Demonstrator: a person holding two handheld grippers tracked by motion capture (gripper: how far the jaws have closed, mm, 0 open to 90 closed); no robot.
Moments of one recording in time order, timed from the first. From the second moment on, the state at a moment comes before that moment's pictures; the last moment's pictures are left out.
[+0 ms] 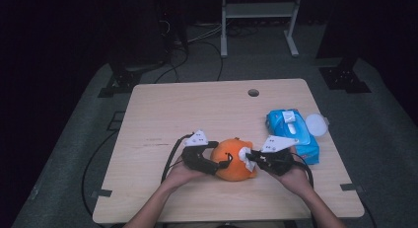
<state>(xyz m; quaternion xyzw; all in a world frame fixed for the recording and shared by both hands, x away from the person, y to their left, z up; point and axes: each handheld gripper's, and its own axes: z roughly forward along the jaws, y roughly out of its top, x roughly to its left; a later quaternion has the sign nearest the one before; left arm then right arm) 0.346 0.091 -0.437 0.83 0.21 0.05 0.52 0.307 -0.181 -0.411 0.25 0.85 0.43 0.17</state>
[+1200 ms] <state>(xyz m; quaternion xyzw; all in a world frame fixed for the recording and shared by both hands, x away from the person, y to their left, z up) 0.334 0.083 -0.432 0.85 0.14 0.08 0.50 0.312 -0.180 -0.400 0.25 0.84 0.43 0.20</state>
